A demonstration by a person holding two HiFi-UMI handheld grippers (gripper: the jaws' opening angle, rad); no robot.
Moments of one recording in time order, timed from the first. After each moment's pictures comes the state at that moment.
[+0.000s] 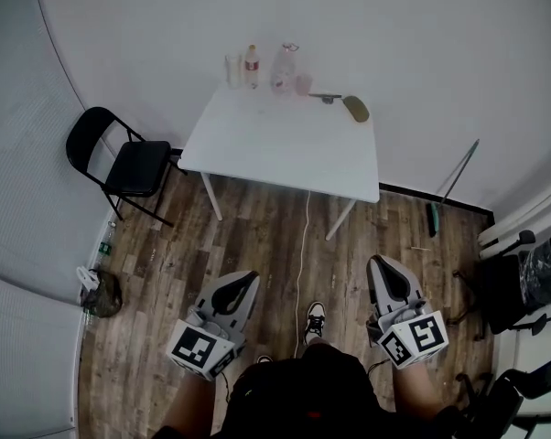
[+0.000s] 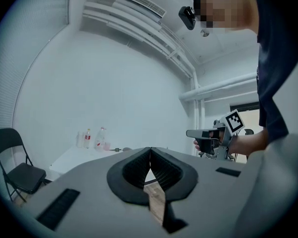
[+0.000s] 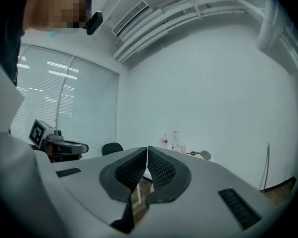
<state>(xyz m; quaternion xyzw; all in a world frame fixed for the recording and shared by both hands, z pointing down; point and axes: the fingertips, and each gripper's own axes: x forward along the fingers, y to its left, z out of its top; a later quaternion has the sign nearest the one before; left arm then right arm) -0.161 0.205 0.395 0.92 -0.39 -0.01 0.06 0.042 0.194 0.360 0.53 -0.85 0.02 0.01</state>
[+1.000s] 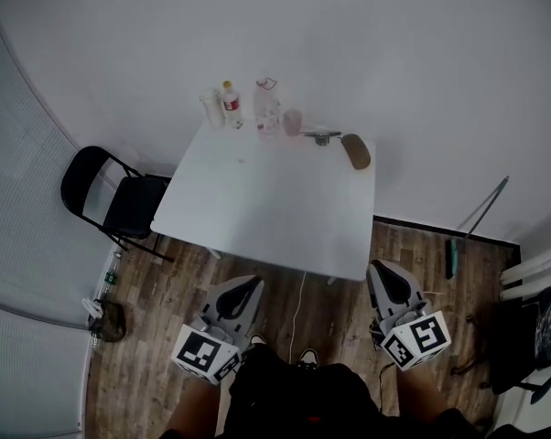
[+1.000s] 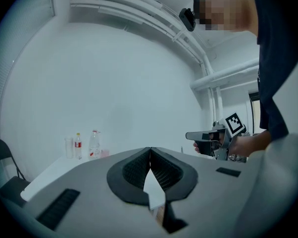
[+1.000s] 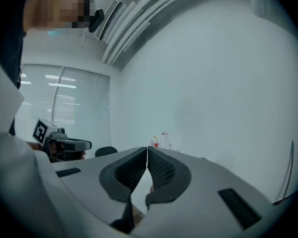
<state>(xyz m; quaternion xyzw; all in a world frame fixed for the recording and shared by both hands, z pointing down) 0.022 -0.078 0.378 0.90 -0.43 0.03 0.05 0.218 -0.105 0.369 0.47 -0.88 0.05 0.00</state>
